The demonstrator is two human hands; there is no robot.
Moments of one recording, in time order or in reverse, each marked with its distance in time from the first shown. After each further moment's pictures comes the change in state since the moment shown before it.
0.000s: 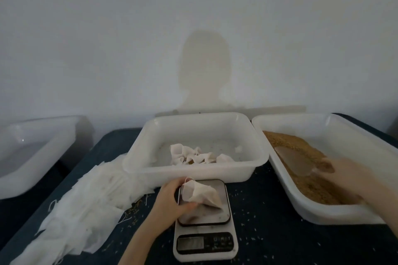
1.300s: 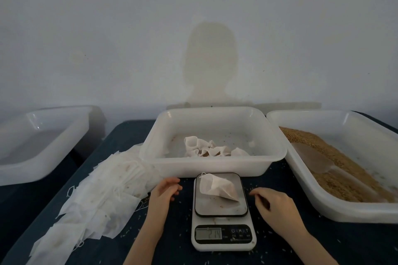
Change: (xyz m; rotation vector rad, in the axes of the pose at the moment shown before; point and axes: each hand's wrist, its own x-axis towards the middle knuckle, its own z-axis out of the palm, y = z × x) left_hand -0.015 -0.043 -0.012 -0.624 0.316 -0.296; right_hand -0.073 -0.140 0.123 0.338 0.139 -0.429
